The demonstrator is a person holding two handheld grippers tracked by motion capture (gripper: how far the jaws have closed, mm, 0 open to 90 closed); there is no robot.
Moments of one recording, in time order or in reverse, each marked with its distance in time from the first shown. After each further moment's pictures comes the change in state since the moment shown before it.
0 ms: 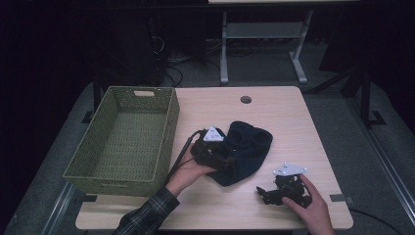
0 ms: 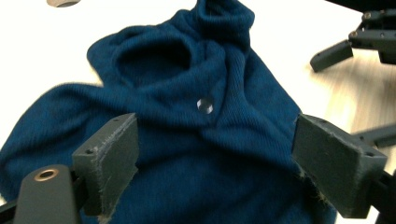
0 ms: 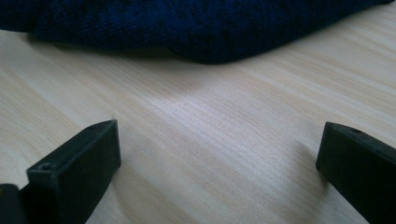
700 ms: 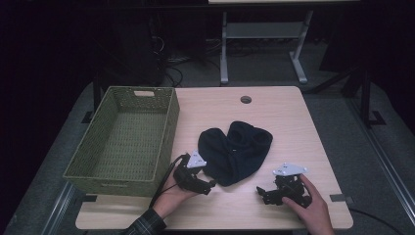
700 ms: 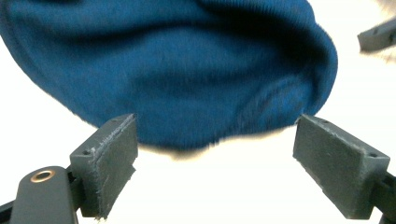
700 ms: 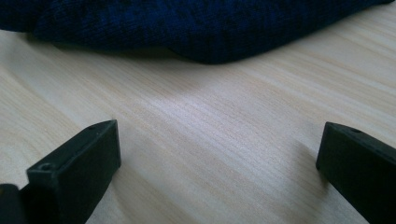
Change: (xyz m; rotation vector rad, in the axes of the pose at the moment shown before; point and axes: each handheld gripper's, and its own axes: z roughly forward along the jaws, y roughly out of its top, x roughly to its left) left arm -0.018 -0.072 -0.023 0.084 0.072 -0.043; right arm 0.000 0.000 0.000 -0.002 -0.001 -0.004
